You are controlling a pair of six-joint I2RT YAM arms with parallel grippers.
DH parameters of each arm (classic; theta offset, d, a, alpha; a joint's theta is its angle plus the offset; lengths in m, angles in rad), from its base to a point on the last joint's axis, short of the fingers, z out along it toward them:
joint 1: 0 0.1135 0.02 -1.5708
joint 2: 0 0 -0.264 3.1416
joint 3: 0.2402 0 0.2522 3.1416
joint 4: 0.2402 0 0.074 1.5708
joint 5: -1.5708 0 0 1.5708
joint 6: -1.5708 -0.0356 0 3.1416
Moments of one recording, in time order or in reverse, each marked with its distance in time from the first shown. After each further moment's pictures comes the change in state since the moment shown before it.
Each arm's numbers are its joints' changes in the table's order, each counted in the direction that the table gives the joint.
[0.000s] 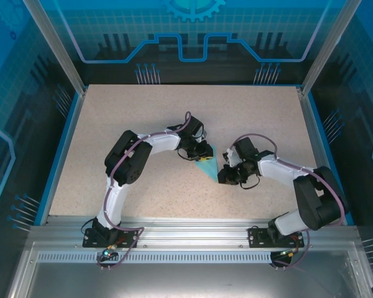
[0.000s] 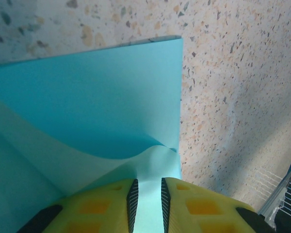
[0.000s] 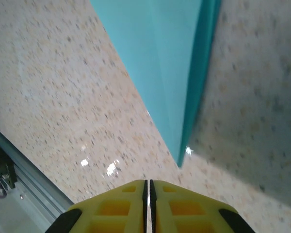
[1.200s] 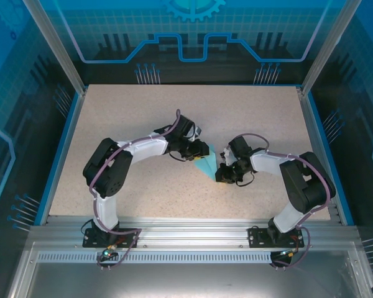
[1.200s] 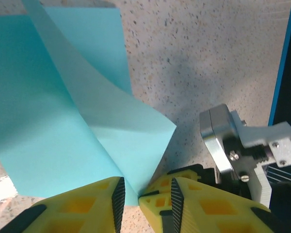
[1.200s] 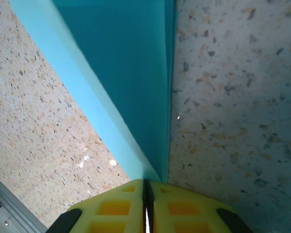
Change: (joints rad) left arm -0.008 -0.269 -0.219 -0.077 -0.005 0.003; right arm 0.005 0.158 0.032 -0.055 -0.049 -0.026
